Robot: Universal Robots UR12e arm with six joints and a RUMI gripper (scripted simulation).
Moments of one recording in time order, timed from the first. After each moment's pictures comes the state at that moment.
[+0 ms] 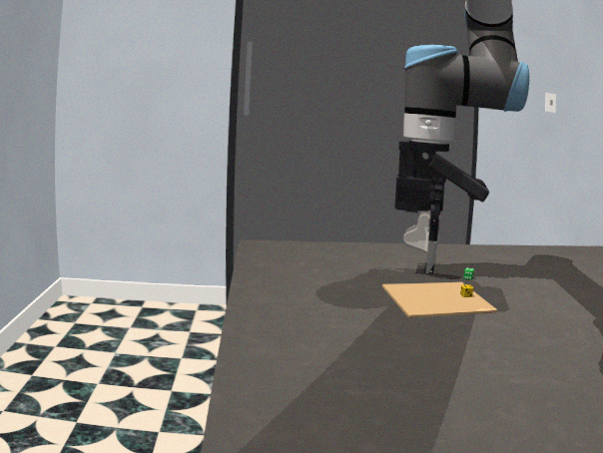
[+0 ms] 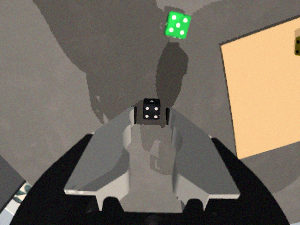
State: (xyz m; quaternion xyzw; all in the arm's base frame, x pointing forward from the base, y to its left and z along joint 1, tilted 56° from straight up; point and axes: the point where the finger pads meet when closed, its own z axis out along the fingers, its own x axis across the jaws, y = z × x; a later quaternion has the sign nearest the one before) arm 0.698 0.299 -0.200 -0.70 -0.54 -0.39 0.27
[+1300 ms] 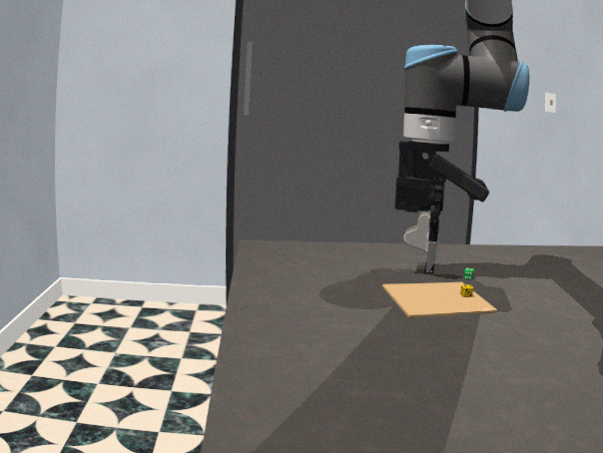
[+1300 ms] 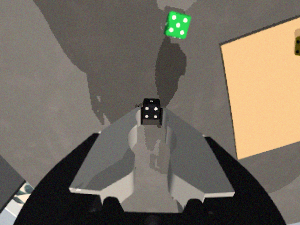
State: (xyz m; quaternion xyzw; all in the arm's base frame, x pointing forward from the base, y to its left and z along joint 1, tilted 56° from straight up) arm 0.698 0.299 -0.200 -0.70 -0.54 -0.39 0.27
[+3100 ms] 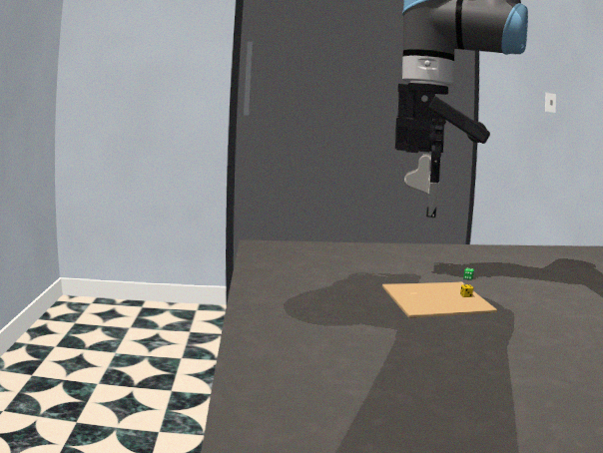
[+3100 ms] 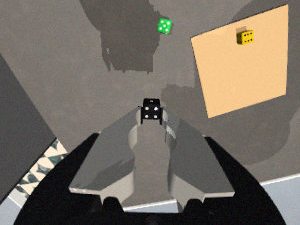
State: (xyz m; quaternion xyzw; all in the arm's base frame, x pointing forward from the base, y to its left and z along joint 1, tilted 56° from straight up) arm 0.678 0.221 -0.141 -0.69 -0.55 -0.39 0.26
